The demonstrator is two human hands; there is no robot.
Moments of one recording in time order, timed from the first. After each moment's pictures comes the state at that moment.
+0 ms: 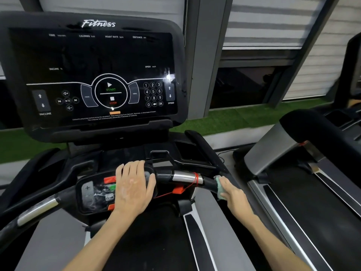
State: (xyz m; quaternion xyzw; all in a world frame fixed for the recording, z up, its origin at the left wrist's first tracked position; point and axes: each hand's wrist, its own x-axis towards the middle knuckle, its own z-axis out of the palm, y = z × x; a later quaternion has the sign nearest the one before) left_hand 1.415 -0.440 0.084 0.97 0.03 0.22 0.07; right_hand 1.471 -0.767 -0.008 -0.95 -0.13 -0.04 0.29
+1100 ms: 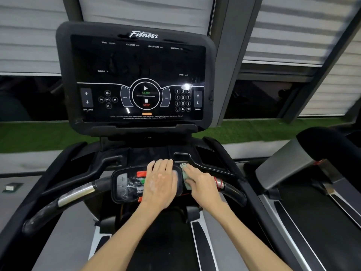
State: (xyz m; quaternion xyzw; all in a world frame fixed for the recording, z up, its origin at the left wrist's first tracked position) left_hand 1.410 -0.429 0.090 0.98 -0.01 0.20 0.04; right_hand 1.446 -0.587 0.088 -0.90 -0.29 -0.15 0.30
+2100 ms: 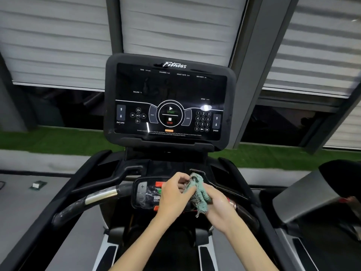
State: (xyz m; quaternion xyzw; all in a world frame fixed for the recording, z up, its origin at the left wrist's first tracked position) left_hand 1.375 -0.439 0.141 0.80 0.11 0.17 0.56; right_hand 1.420 -0.574 0.137 -0.52 0.00 0.27 0.81
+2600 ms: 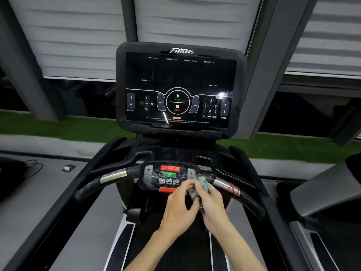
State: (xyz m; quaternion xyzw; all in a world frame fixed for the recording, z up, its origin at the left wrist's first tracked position) left_hand 1.311 -0.481 0.122 0.84 0.05 0.21 0.50; right_hand 1.373 -0.573 0.116 -0.59 -0.02 0.20 0.78
